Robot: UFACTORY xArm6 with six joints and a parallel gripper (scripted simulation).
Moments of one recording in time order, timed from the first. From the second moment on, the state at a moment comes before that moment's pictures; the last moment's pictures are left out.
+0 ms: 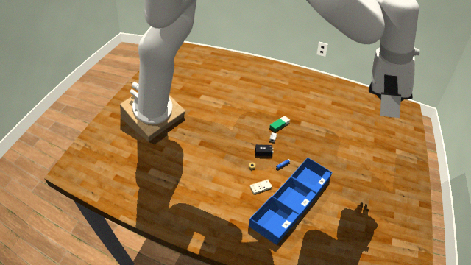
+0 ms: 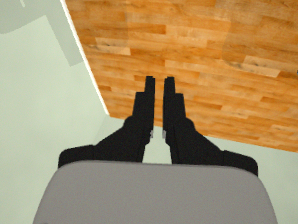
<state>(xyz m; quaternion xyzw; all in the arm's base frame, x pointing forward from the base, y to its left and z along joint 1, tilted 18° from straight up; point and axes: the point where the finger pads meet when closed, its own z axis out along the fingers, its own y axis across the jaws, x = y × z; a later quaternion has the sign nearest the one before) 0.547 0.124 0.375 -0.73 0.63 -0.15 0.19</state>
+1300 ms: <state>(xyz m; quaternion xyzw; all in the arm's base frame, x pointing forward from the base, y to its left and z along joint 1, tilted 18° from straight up) 0.430 0.102 0.343 -0.92 0.33 -0.18 0.08</state>
